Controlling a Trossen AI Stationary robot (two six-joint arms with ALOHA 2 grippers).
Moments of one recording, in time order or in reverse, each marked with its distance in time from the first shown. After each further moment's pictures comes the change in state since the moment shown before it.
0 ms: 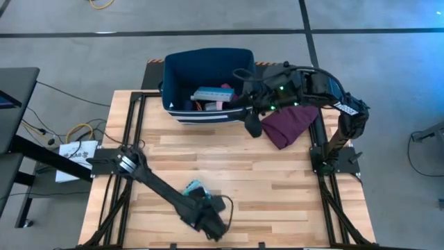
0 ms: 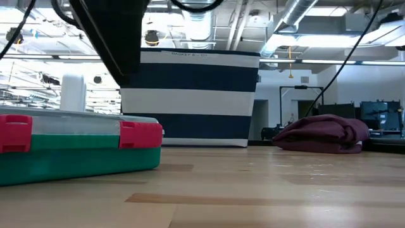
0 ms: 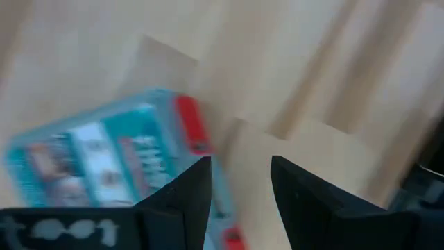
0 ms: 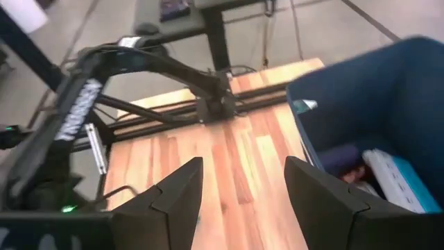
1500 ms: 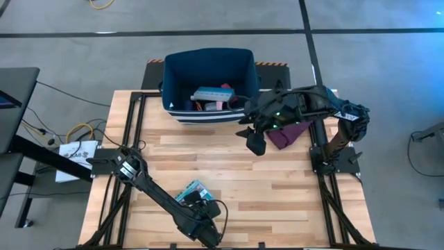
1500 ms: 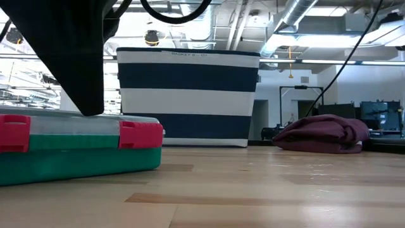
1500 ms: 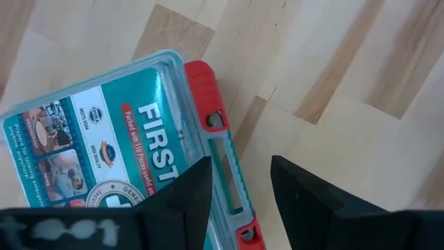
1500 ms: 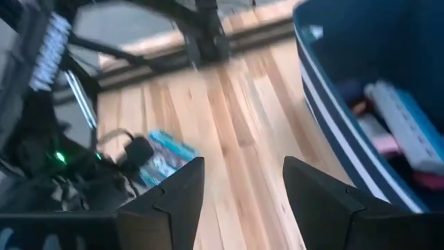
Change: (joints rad) left arm -0.060 0.052 -0.027 -0.029 -0.096 -0.067; right arm 0.147 0.000 -0.044 -0.173 0.138 0.138
